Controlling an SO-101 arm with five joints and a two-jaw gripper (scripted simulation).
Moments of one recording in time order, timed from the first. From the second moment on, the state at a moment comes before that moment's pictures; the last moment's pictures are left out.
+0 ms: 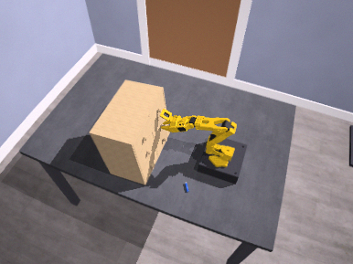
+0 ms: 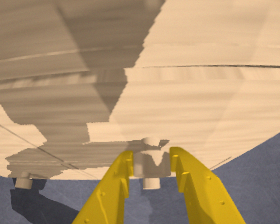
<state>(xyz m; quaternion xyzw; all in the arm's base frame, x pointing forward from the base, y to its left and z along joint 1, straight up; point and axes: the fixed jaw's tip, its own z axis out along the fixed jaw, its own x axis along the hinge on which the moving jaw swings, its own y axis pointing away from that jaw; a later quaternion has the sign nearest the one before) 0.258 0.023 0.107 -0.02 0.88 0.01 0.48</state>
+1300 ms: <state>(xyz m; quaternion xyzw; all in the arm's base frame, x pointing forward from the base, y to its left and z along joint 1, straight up) 0.254 0.023 0.106 -0.02 0.88 0.01 0.47</state>
